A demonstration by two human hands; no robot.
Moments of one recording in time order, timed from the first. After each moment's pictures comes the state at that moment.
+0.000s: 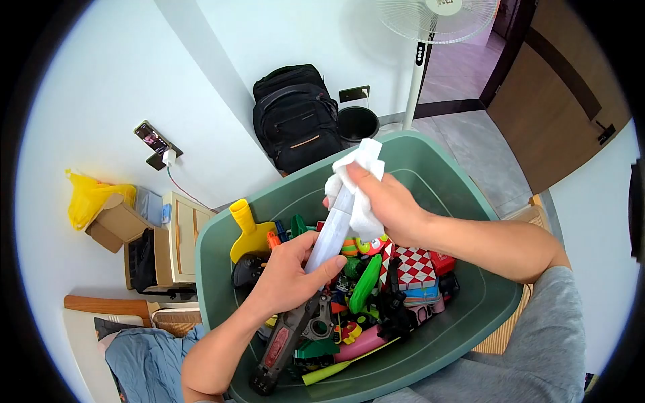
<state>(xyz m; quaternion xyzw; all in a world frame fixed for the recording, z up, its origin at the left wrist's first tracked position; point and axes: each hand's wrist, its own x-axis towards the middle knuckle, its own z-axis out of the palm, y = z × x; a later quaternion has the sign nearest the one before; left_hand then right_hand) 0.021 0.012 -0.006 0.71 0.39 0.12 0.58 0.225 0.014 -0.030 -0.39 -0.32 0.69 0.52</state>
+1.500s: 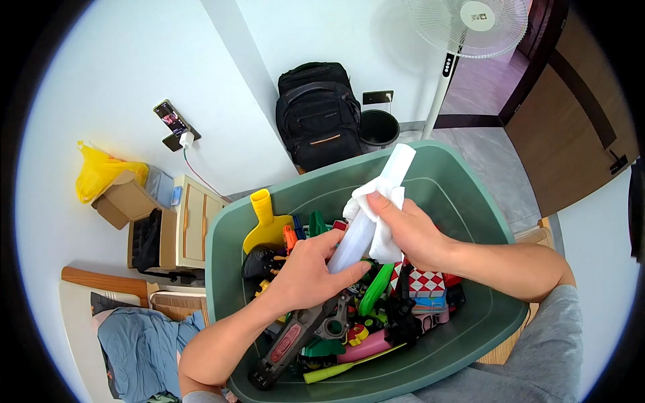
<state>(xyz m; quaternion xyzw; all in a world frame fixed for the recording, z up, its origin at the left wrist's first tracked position) 0.018 0.014 -0.008 0.75 0.38 0.13 0.53 0.213 -0.005 -0.027 -0.43 -0.35 0.70 0.45</state>
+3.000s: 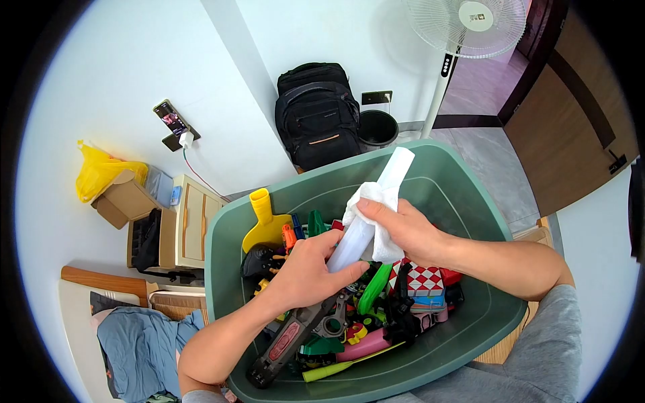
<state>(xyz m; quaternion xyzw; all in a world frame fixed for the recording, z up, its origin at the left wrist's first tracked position) 0.019 0.013 -0.010 0.76 0.38 0.12 0.51 0.215 -0.004 -0.028 -0.44 -0.37 0.71 0.41</state>
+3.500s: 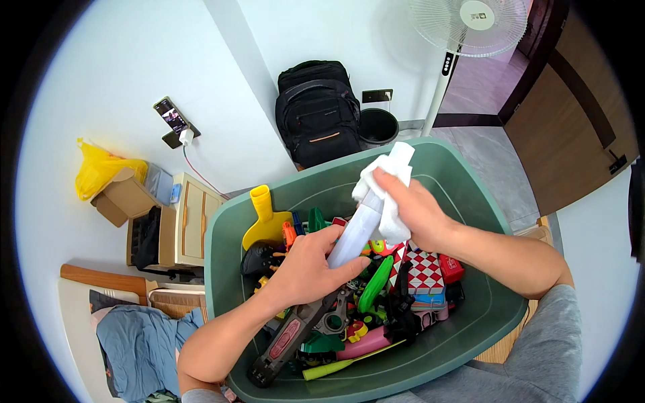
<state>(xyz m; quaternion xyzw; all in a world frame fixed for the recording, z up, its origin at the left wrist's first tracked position) 0.019 0.014 -0.008 0.77 0.38 0.12 0.50 0.222 0.008 -0.022 -0.47 -0.31 0.68 0.48</state>
